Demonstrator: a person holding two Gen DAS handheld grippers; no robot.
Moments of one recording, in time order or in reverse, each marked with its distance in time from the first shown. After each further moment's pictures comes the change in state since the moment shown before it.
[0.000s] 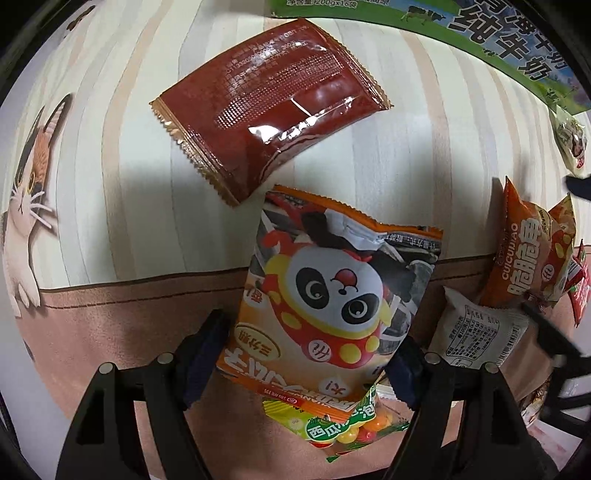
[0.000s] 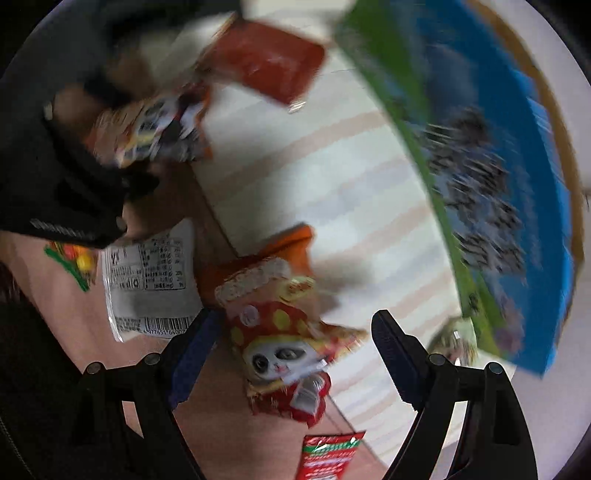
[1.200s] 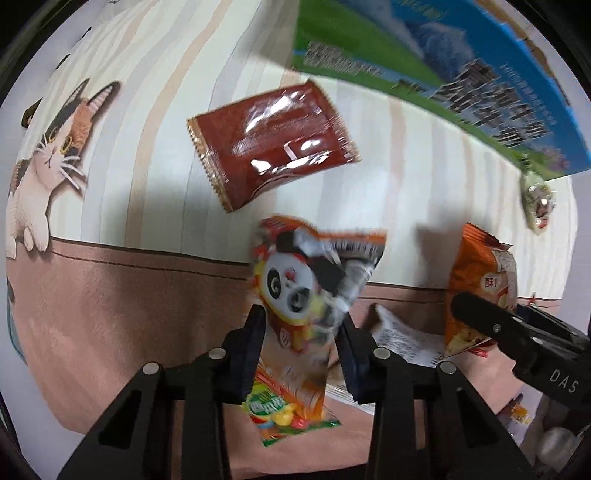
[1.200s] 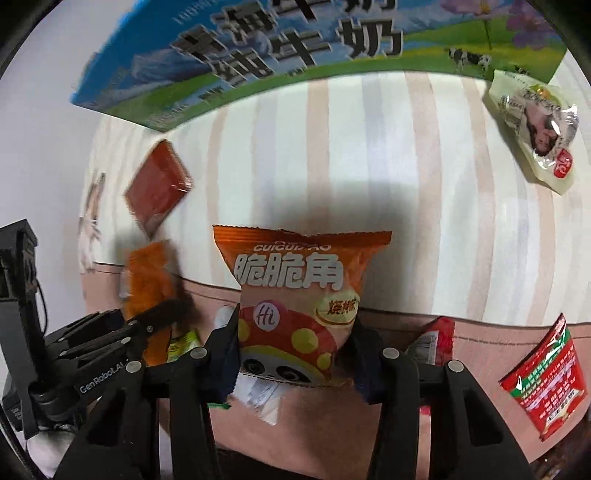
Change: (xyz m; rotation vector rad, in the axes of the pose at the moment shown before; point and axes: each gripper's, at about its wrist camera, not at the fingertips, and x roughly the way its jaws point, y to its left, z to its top) left arm -0.054 0.013 -0.012 -0.189 -0.099 -0.101; right arm 0.016 -0.080 -0.099 1.034 -0.250 0.667
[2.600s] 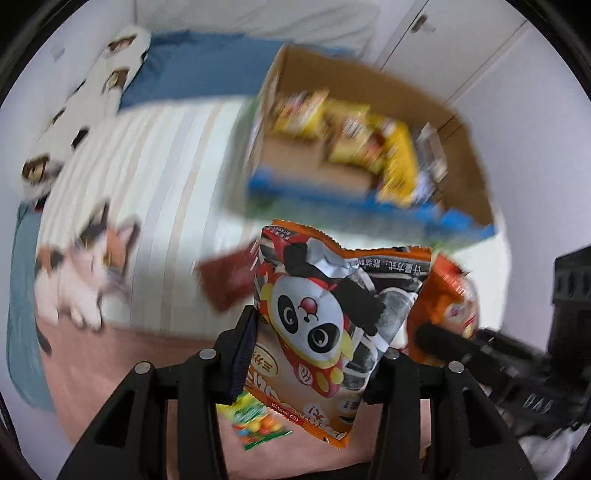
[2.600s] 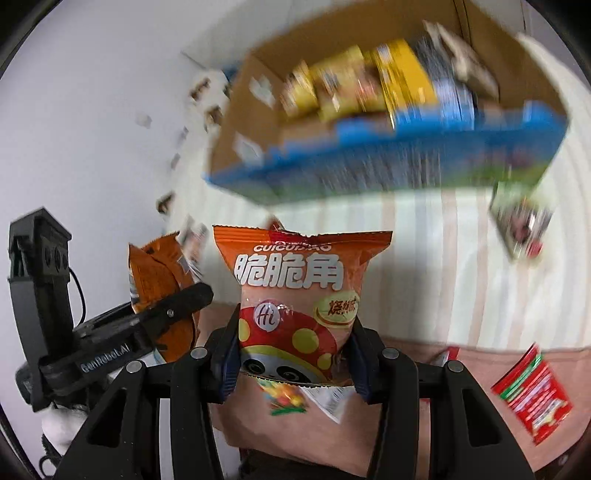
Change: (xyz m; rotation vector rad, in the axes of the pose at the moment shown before) left arm -0.169 -0.038 0.038 0.060 -0.235 -0.121; right arm -0.125 0.021 0.033 -0.061 -0.191 0.196
